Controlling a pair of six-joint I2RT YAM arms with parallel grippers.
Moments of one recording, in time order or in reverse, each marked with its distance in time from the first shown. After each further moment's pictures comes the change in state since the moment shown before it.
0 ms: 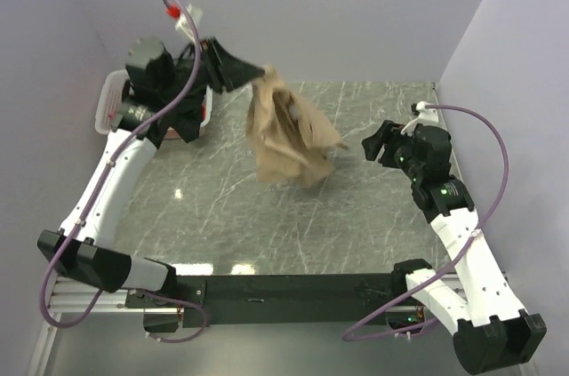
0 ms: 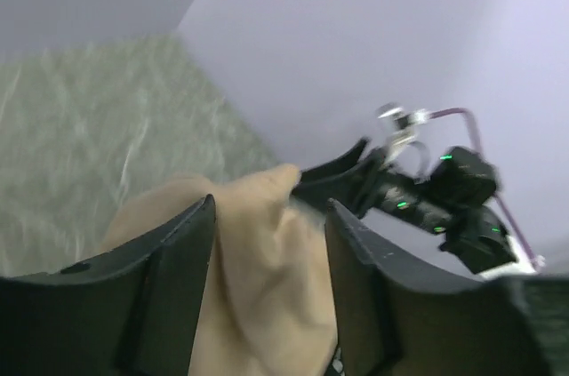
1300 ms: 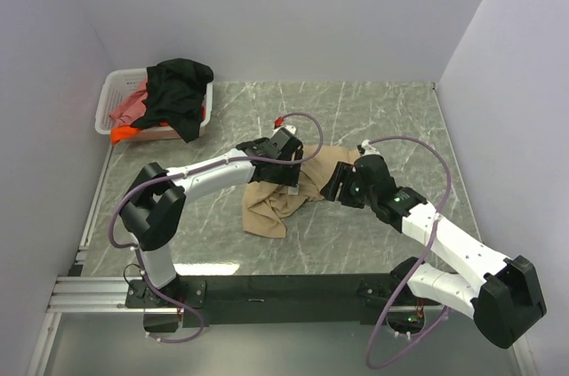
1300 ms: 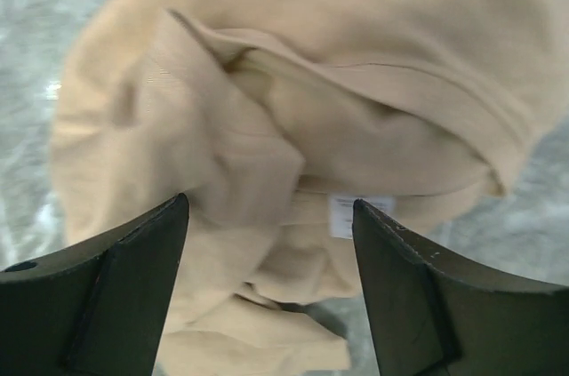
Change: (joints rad) left arm -0.515 0.383 -0.349 -0.380 -0.962 0.190; right arm 0.369 0.143 -0.260 0.048 0.065 0.339
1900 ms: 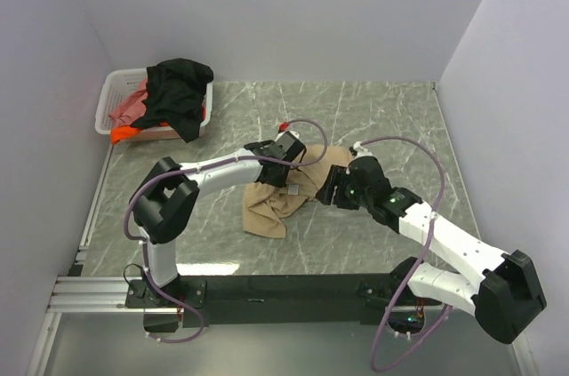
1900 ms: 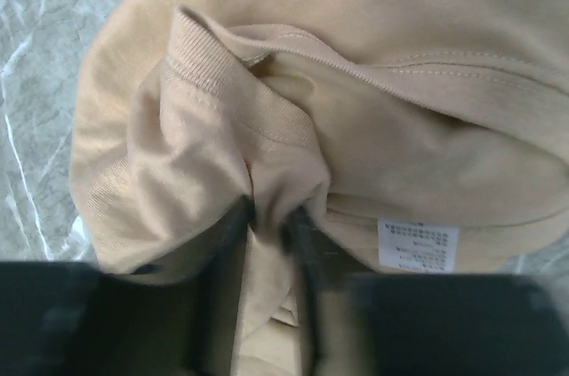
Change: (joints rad) left arm 0.001 0.073 0.020 -0.032 -0.080 0.082; right arm 0.032 0.017 0.000 0.013 -0.016 -0.018
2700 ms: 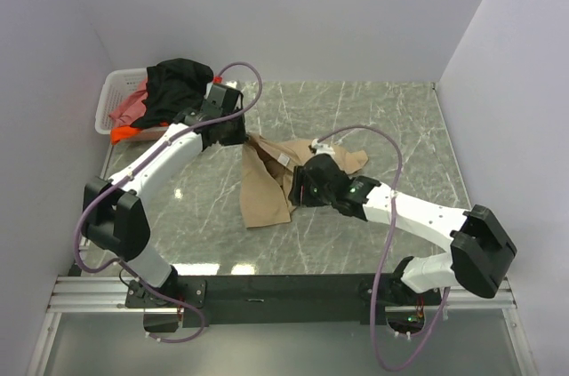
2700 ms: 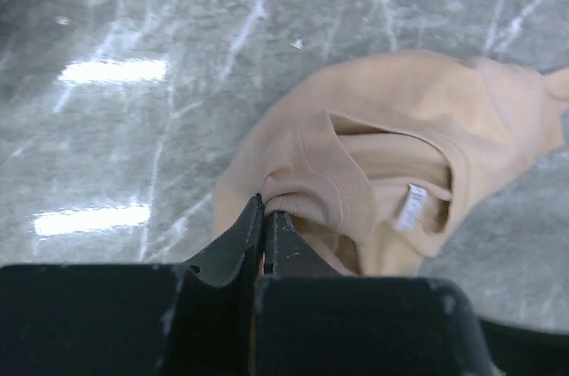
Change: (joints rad) left arm 0.361 -0.246 0.076 -0.084 0.246 -0.077; right arm 0.286 0.293 0.187 0.022 0.165 0.014
